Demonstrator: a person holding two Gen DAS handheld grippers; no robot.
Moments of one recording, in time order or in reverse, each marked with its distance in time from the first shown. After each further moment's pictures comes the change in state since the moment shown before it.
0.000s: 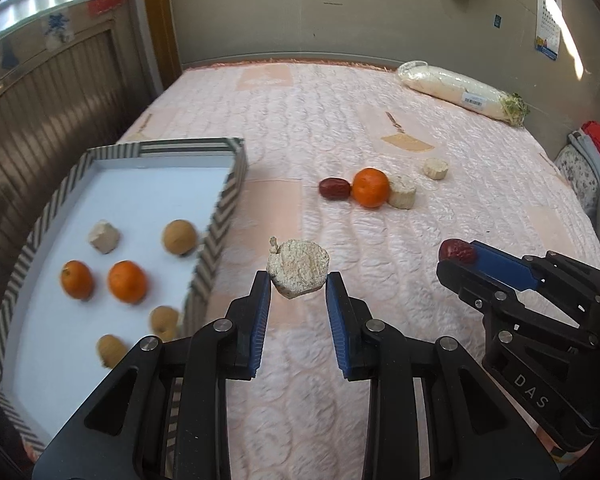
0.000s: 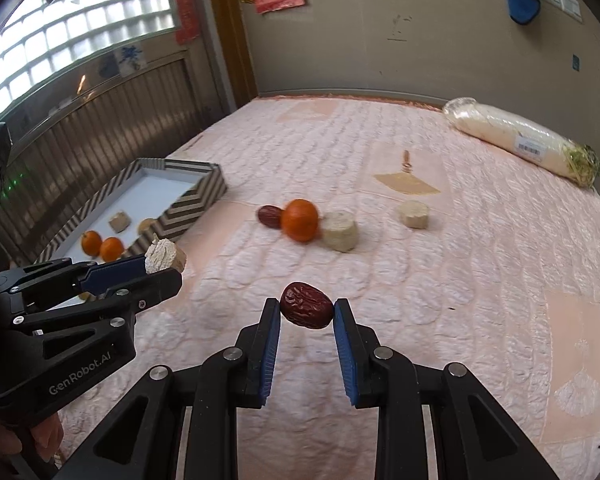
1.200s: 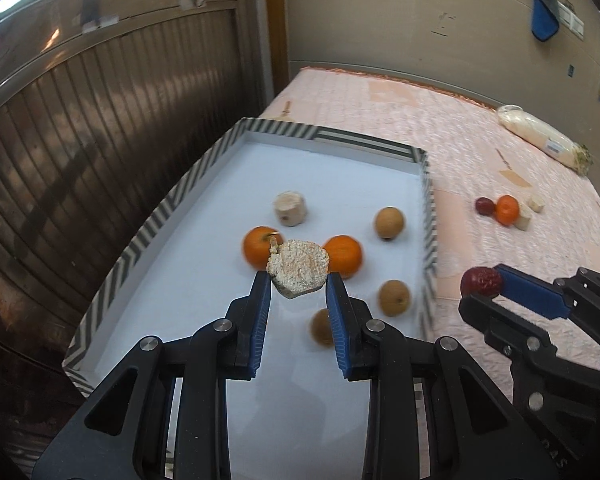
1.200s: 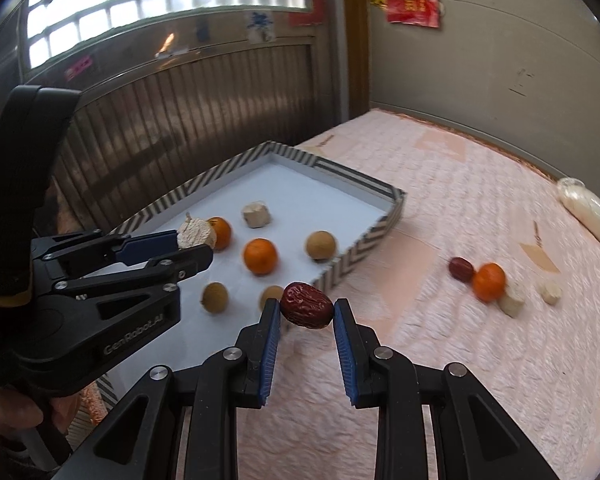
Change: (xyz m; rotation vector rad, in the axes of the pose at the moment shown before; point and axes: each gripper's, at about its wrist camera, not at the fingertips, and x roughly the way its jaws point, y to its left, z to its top) left arm -0.034 0.133 -0.031 -0.169 -0.036 0.180; right arm 0.011 0.147 0.017 -0.247 0.002 0.163
